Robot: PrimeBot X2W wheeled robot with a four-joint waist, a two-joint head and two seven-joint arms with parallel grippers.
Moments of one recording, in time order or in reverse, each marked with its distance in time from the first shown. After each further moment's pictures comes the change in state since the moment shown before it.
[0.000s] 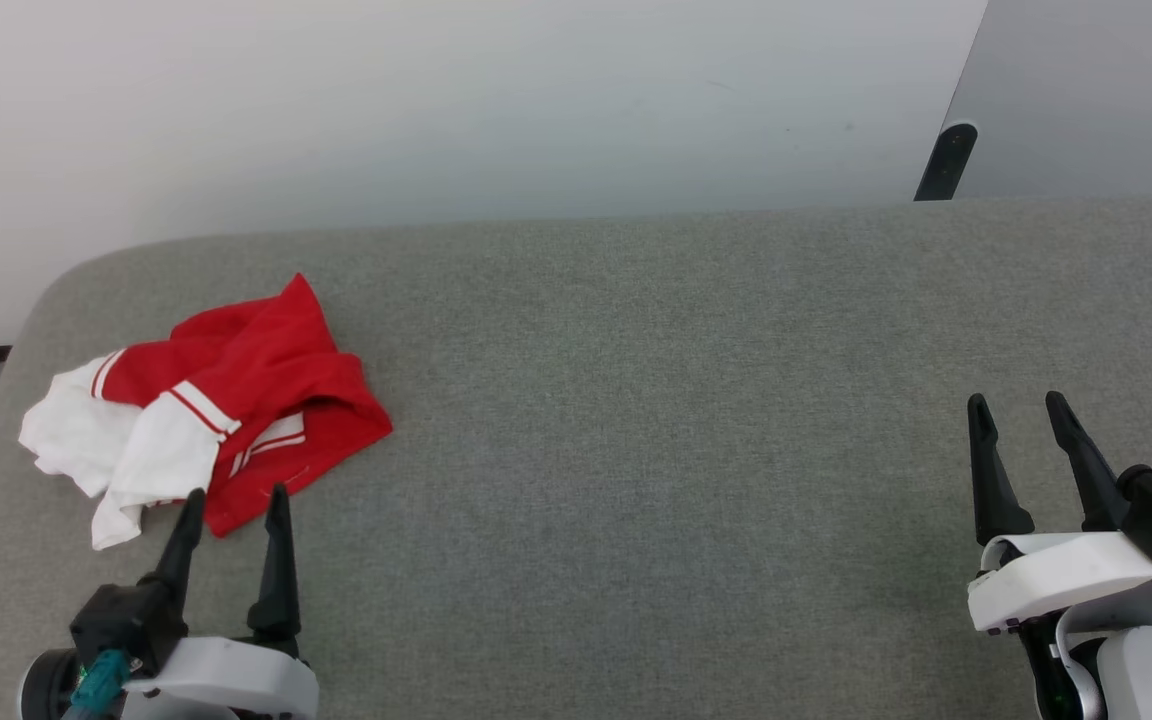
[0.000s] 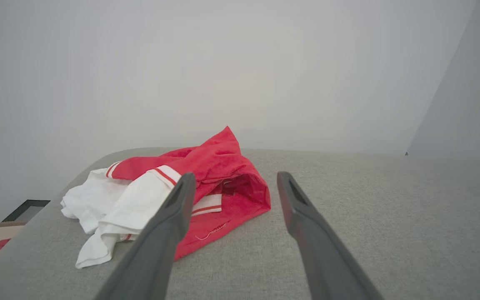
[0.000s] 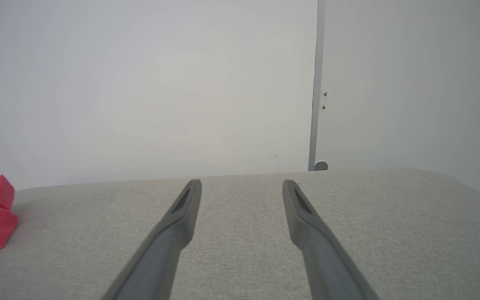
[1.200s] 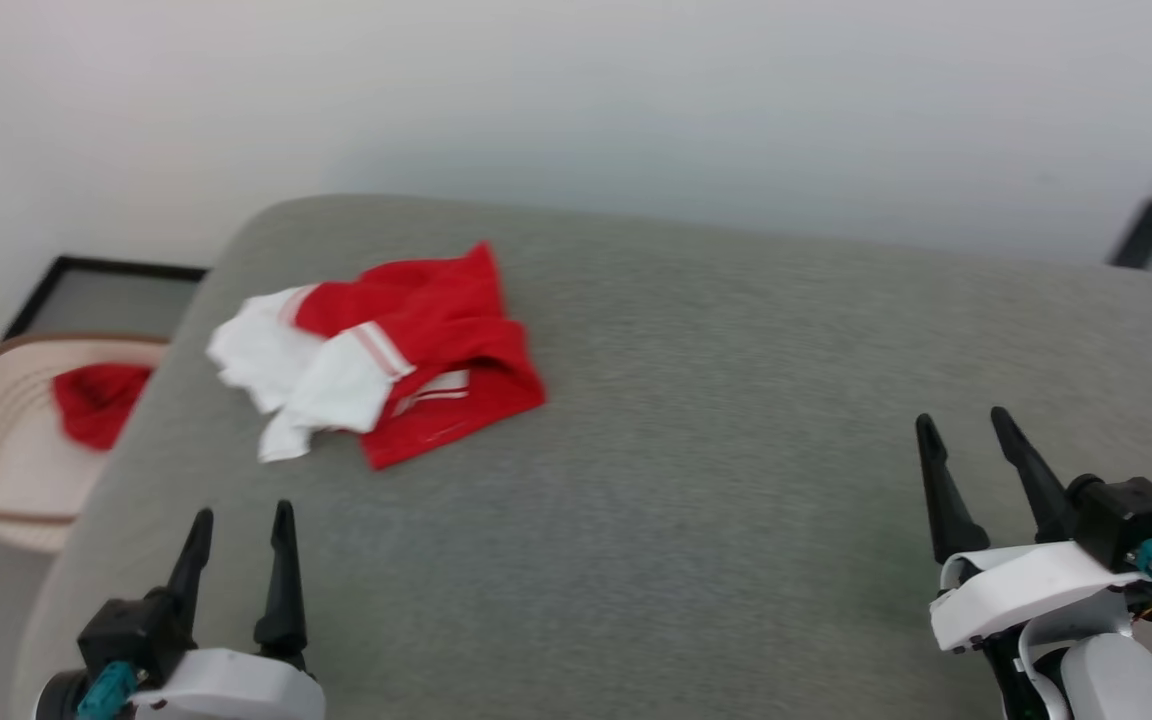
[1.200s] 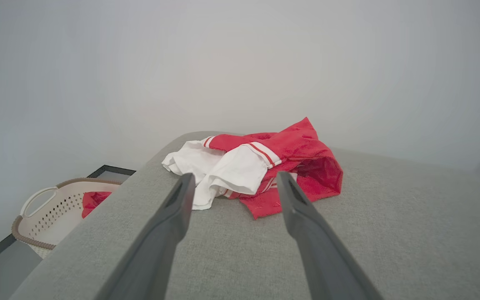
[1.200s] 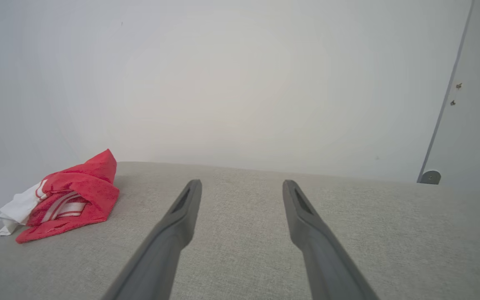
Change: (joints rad) left arm 0.002 -0.020 0.012 0.042 -0.014 -0.008 -0.009; right arm 0.004 -0.017 0.099 0.018 0.047 0.001 0.005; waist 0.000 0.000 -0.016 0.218
